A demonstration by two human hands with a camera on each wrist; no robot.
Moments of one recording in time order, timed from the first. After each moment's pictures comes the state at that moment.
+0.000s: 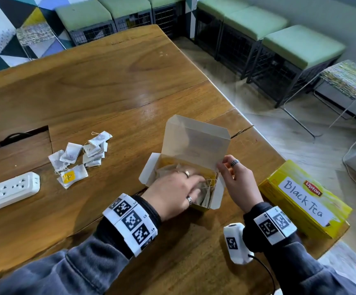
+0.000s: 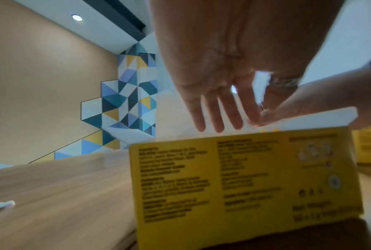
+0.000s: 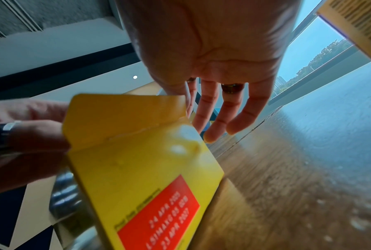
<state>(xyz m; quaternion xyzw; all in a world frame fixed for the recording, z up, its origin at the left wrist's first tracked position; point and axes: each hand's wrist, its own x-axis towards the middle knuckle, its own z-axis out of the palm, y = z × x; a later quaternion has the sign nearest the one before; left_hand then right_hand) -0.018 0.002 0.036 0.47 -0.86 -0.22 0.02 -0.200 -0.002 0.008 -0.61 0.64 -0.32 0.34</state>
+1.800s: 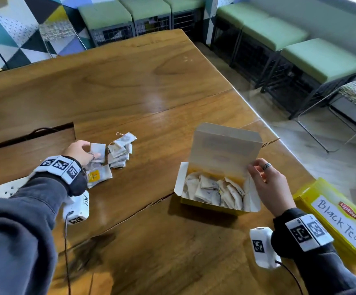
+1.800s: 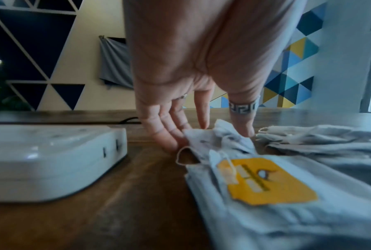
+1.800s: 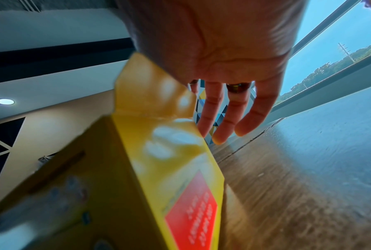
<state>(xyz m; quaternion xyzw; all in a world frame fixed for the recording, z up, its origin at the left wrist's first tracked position) 0.239 -0.088 -0.006 0.85 -0.46 -0.23 0.06 -0.196 -0.025 0.007 -0.62 0.69 -0.28 0.26</state>
